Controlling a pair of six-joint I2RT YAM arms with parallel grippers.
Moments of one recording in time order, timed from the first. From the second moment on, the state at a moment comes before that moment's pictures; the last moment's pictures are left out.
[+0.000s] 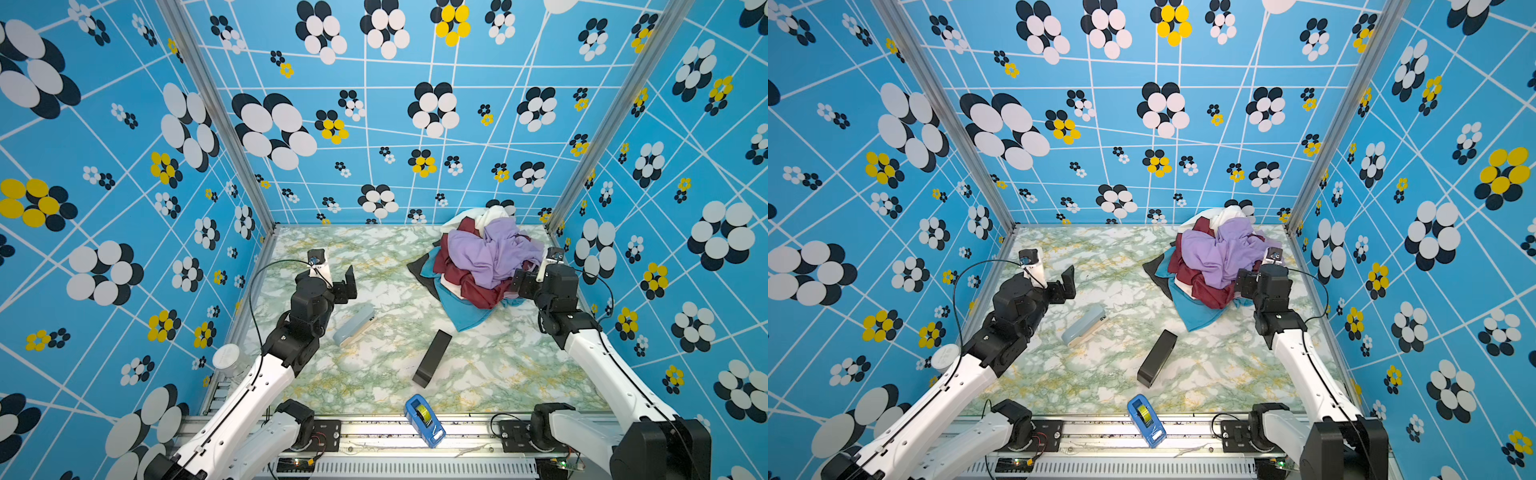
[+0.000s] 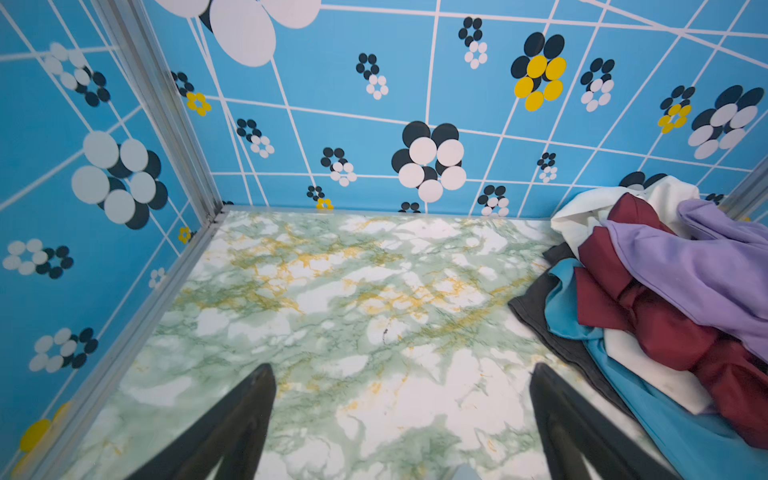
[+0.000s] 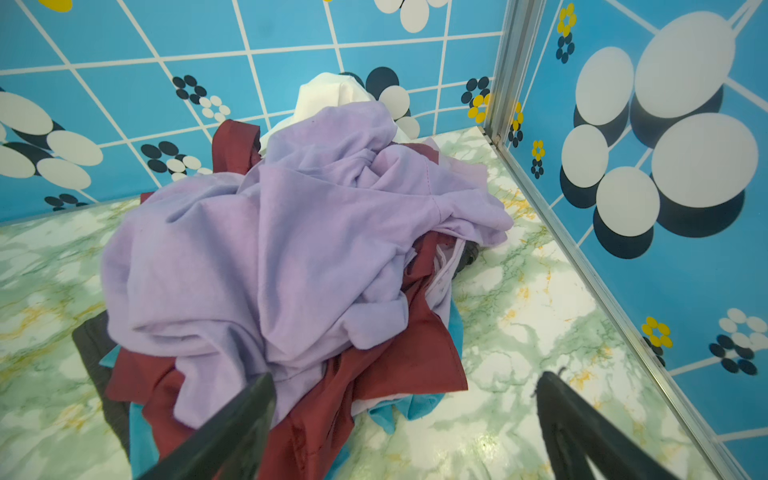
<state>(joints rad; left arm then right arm) -0.44 0.86 0.74 -0.14 -0.34 -0.24 0.07 1.08 0.78 -0.19 0.26 0.17</state>
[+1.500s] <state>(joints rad) -0.70 0.61 0.44 0.04 0.04 -0.22 0.57 1.78 1.32 -0.60 0.44 0.61</state>
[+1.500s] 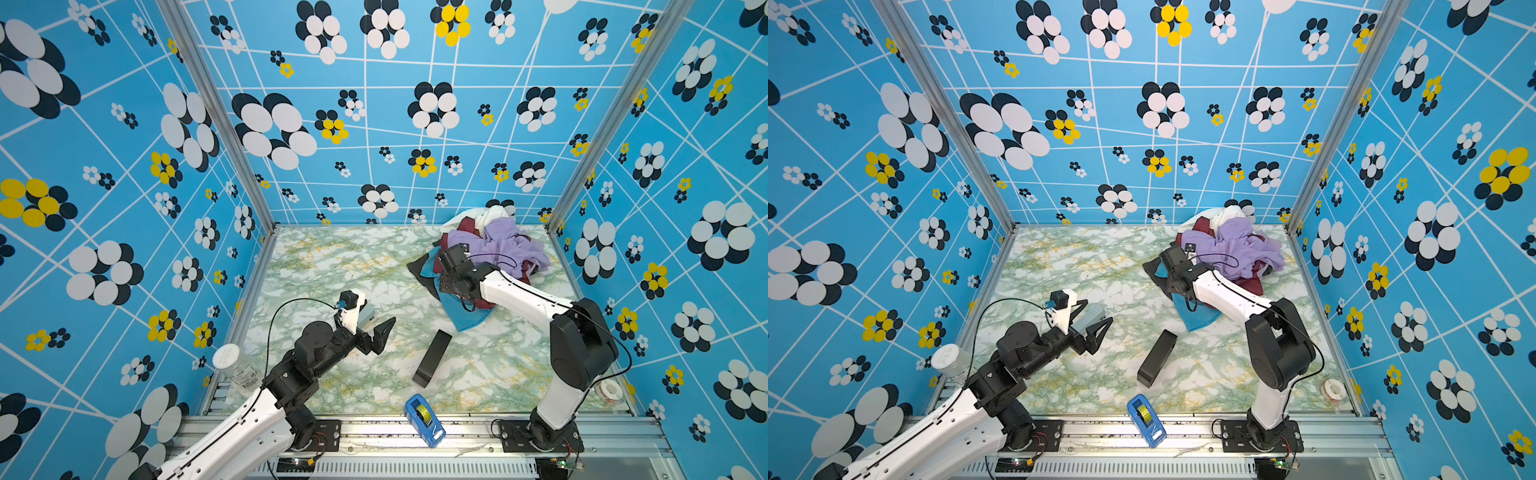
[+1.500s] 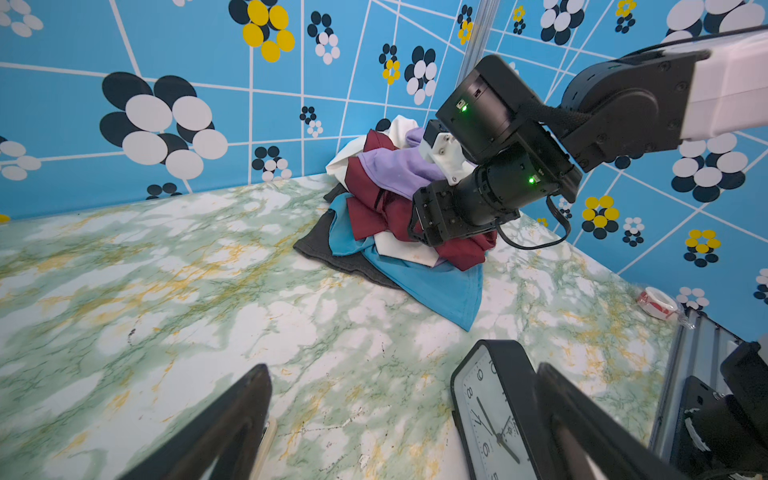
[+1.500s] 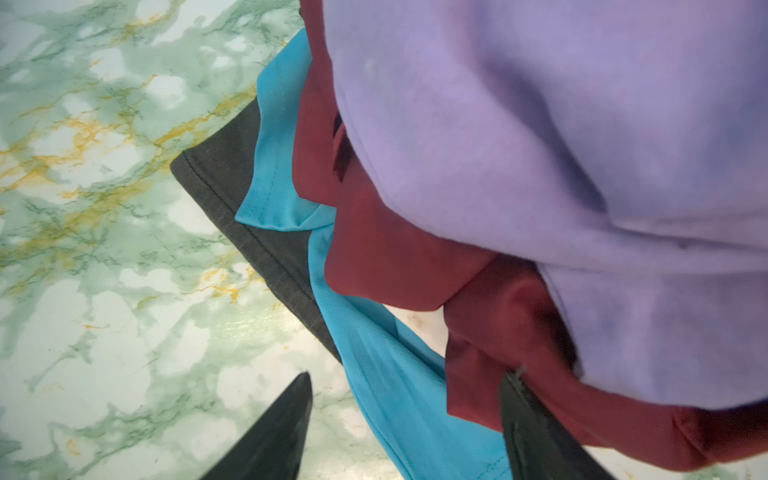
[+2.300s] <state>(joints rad) -0.69 0.57 0.40 0.11 0.04 -0.22 0.57 1.91 1.39 -0.59 0.62 0.70</state>
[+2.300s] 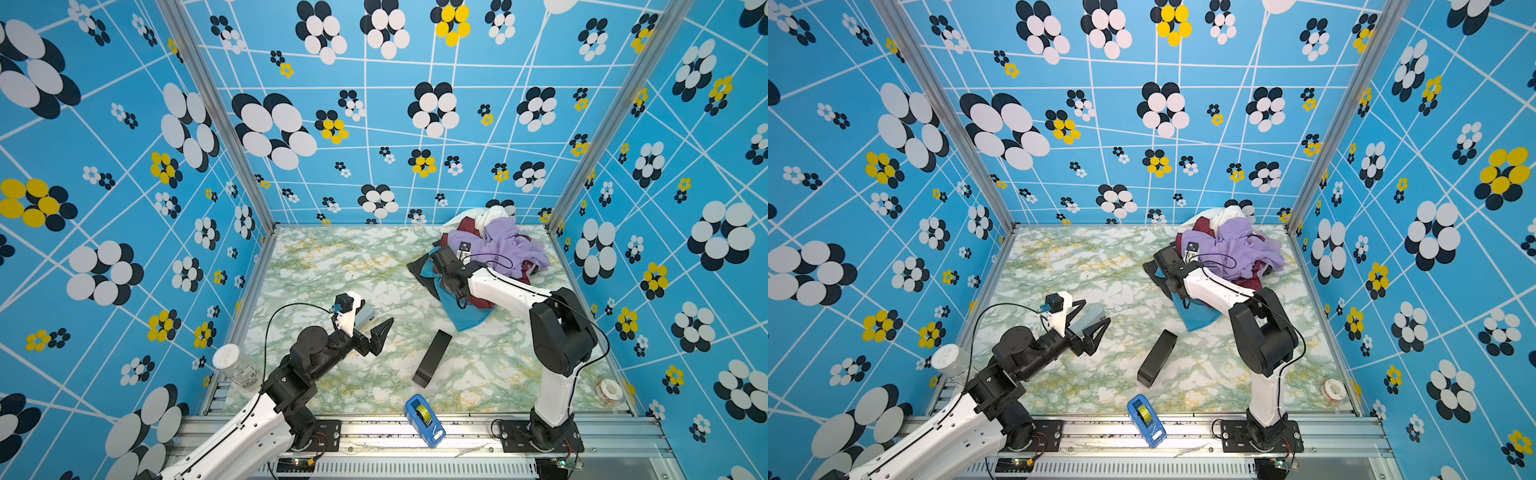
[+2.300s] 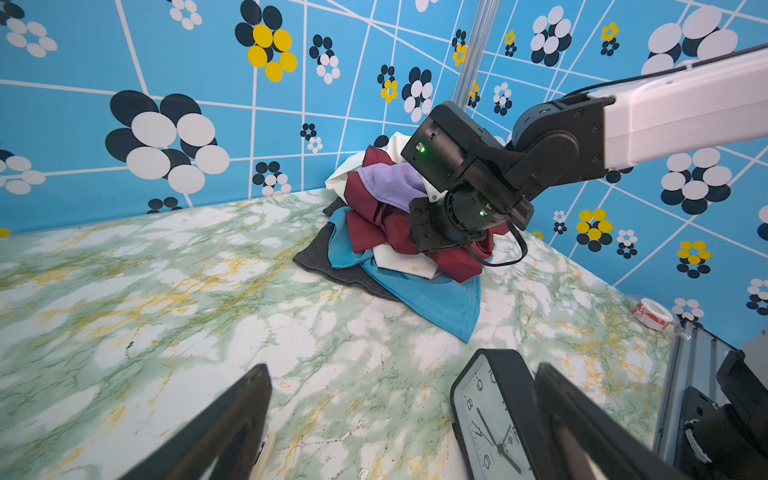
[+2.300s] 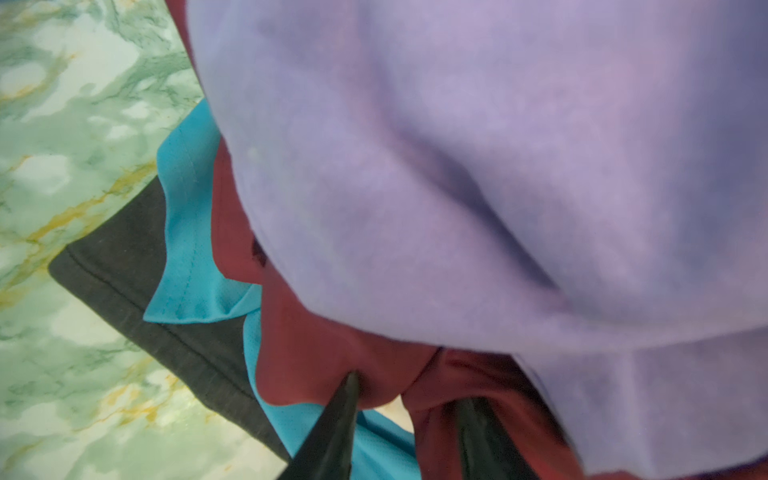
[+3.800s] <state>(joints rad) -0.68 0.48 0.35 0.11 0.01 -0.24 0.57 1.39 1.35 -0.58 0.57 0.42</state>
